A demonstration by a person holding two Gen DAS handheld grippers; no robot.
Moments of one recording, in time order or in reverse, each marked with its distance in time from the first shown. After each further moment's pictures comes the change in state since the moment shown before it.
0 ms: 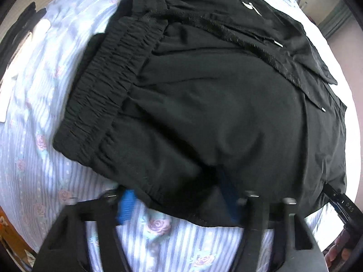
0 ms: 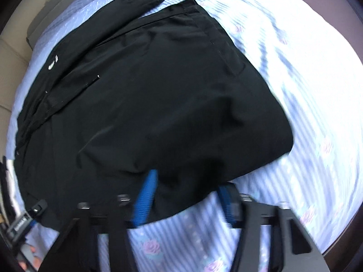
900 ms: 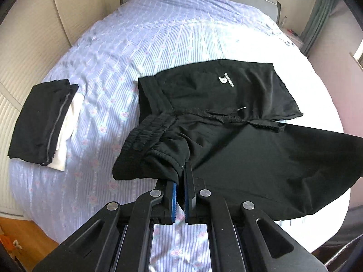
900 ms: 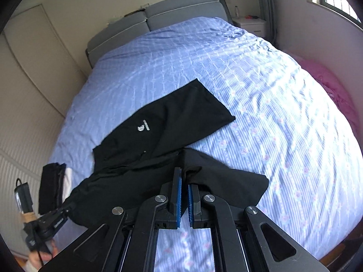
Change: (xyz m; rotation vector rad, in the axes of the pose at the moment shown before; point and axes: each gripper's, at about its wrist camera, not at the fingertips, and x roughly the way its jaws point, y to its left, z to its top) left arm -0.182 0.012 0.037 0.114 -0.218 0.035; right arm -0.238 0.072 0.078 -0.190 -0.282 0.231
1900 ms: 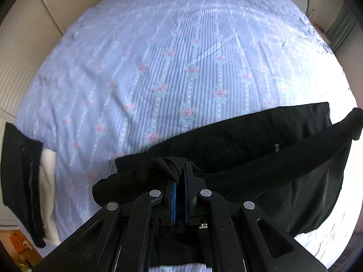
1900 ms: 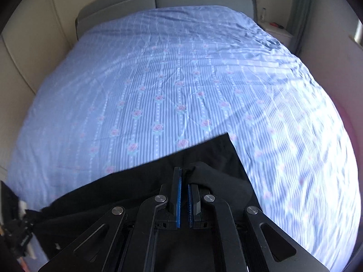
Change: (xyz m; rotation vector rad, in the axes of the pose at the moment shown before) left arm 0.199 0.015 0.205 -0.042 0.158 0.065; right arm 0.293 0.074 0.197 -0.211 0.094 -0.152
